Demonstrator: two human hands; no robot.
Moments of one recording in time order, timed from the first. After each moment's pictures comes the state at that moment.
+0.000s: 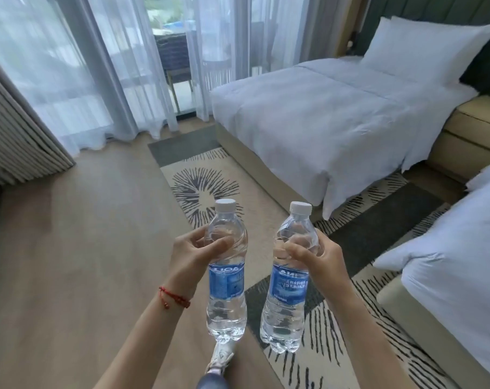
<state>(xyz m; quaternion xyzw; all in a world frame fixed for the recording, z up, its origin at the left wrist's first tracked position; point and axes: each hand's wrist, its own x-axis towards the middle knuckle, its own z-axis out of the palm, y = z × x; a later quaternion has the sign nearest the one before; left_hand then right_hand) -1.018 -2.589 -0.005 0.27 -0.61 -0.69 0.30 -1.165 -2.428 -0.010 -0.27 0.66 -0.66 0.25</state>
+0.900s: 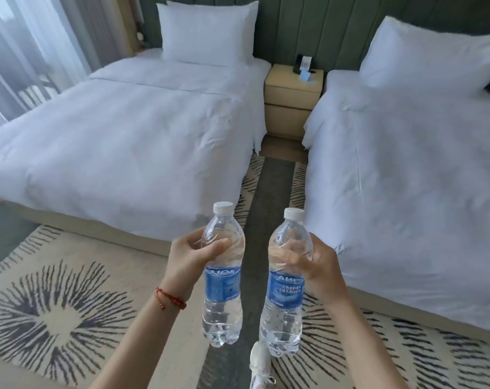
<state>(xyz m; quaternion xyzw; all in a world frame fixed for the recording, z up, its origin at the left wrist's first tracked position) -1.486 -2.666 -0.018 0.06 -0.70 -0.72 0.01 -1.485 -2.447 -0.026 -0.02 0.76 -0.65 0.02</state>
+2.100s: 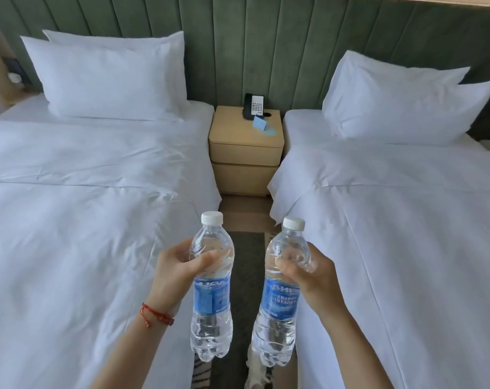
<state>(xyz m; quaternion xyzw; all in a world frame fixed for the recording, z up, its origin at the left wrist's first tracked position) -2.276 -2.575 -0.003 -0.04 -0.70 -0.71 -0.04 -2.226 -2.357 -0.003 0.09 0.79 -0.61 -0.07</state>
